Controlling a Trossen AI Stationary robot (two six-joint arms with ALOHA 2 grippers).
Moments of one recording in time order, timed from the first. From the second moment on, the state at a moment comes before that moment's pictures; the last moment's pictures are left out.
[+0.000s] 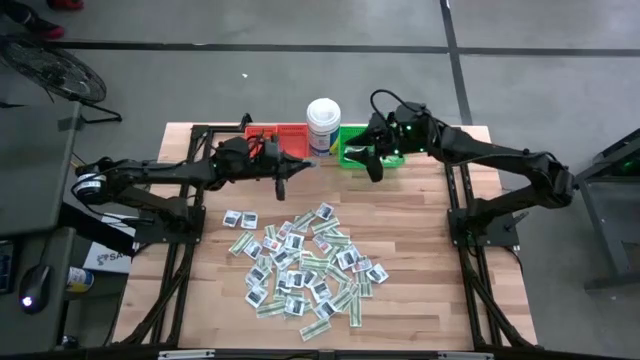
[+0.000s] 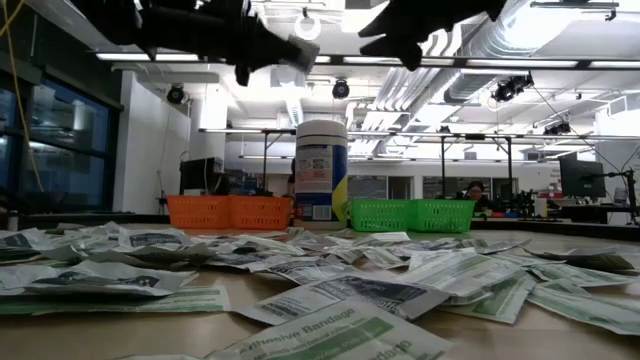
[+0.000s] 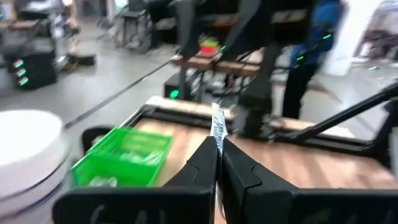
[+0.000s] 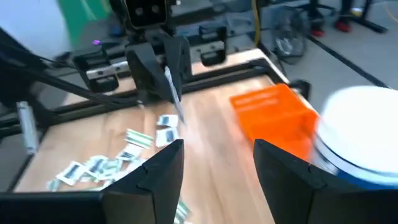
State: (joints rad) left arm 0.29 1.20 0.69 0.50 0.12 -0.08; right arm -0.41 1.29 1.12 -0.18 -0.30 0.07
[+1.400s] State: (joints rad) left arm 0.80 1.45 0.75 0.17 0.25 -0.35; right arm -0.43 1.25 1.12 -0.32 -0.11 0.07
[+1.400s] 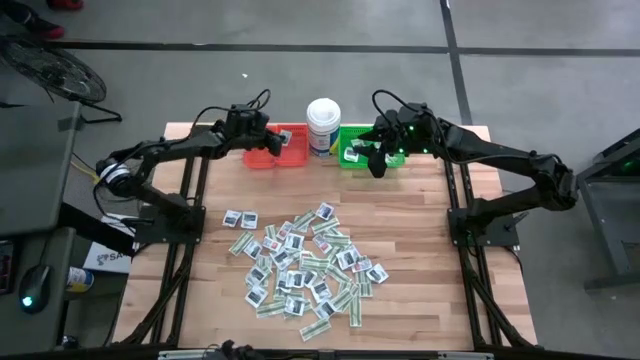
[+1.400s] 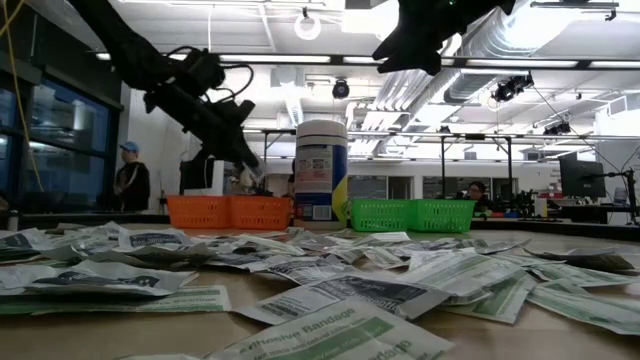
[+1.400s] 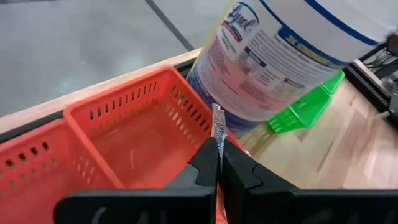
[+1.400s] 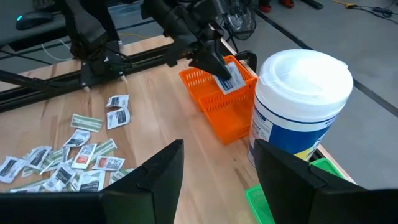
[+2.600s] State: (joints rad) left arm 0.77 1.59 0.92 -0.07 0.46 -0.16; right arm -0.42 1.26 1.12 -0.43 -0.12 0.14
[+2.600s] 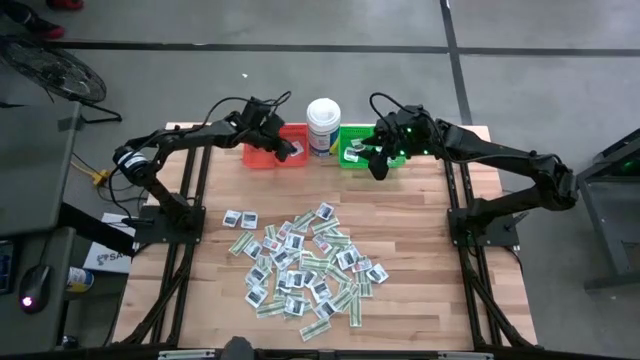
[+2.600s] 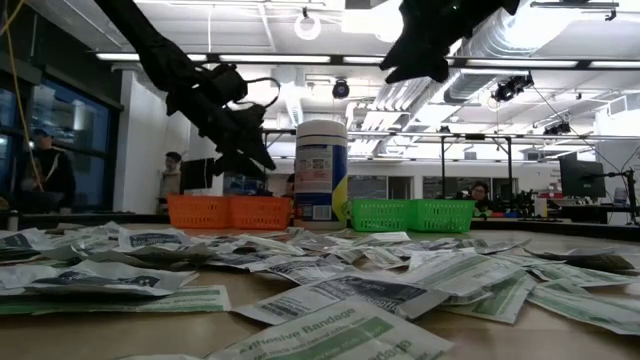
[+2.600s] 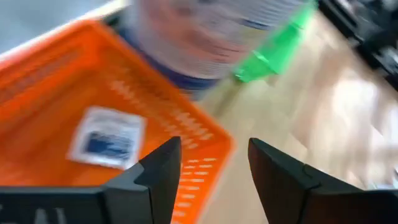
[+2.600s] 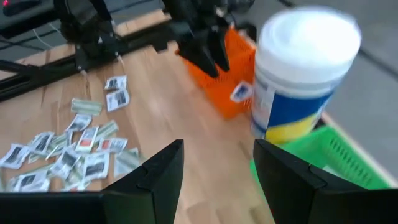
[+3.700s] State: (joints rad) left arm 0.37 1.53 0.92 -0.09 0.50 0.27; right arm -0.12 1.52 0.66 0.25 0.01 1.16
